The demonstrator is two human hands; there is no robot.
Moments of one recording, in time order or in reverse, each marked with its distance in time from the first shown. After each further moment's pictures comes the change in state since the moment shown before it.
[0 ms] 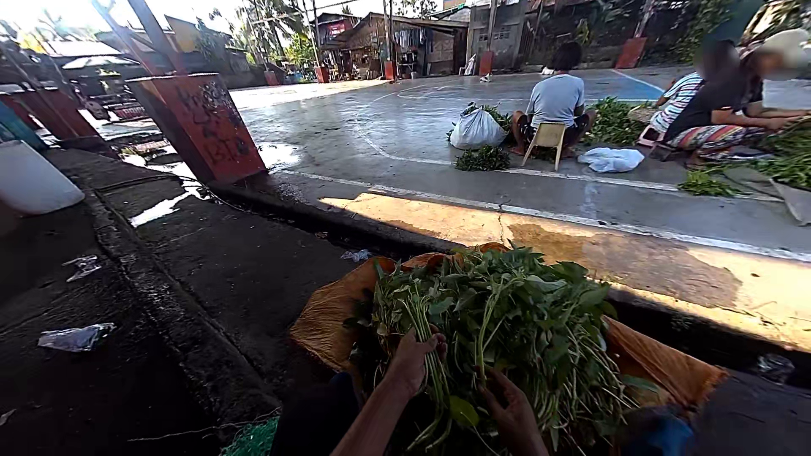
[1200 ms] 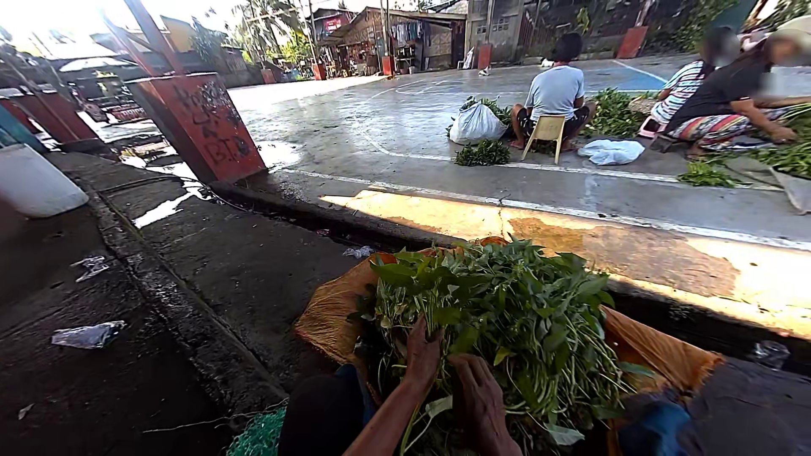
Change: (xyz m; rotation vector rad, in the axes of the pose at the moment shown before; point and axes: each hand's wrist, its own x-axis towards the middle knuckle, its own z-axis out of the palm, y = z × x) left_hand 0.003 -0.025 0.006 0.640 0.140 0.416; right_hand 0.004 -0.007 0.057 -0.711 0.382 -0.767
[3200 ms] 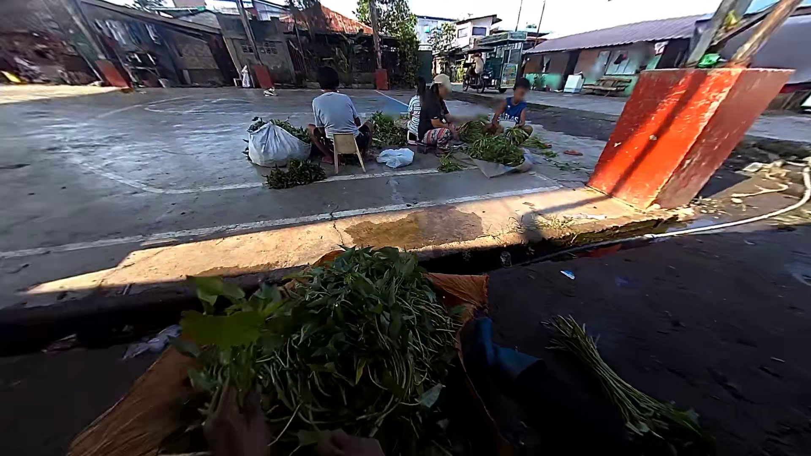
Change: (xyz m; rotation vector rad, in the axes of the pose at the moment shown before) left_hand 0.013 0.004 -0.042 0.549 -0.014 0.370; right_hand -0.025 -0.028 -0.018 0.071 -0.844 0.596
